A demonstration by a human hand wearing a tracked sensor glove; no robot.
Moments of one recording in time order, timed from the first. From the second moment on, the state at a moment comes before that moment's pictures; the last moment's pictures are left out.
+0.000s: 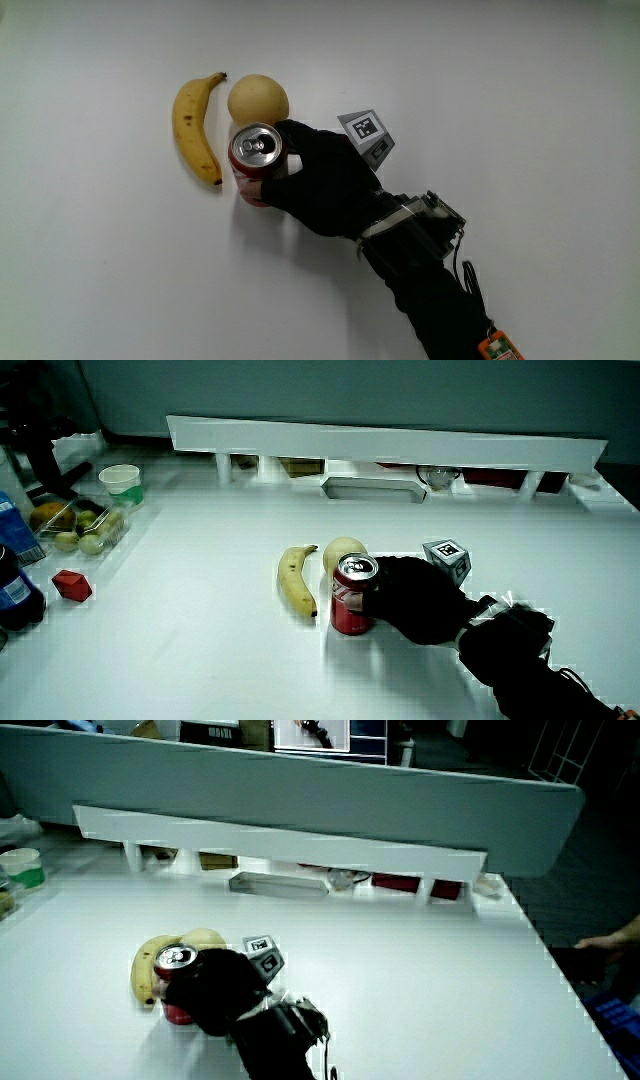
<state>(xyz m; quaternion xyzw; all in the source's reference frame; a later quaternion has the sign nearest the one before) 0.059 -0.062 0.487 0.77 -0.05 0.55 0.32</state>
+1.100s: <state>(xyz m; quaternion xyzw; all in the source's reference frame) 0.132 0.004 0.411 0.78 -0.06 0.45 0.42</state>
